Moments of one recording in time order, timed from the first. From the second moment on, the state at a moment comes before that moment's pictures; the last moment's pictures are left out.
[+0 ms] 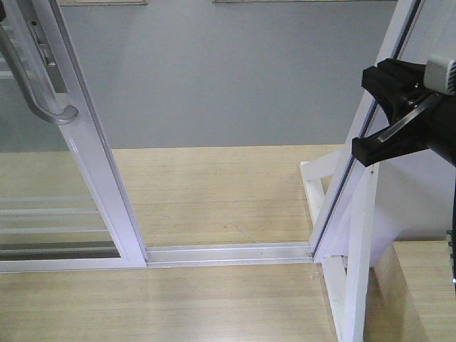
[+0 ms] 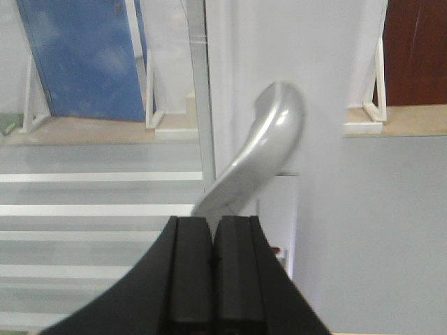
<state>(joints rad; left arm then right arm) 0.11 1.40 -1.06 -0.22 -0.15 0.29 0.39 0.92 -0.65 0.04 -0.06 -0.26</state>
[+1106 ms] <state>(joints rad) -0.02 0.22 -0.50 -0.41 0.43 0.28 0.39 0.46 -0.52 0.08 0.23 -0.26</state>
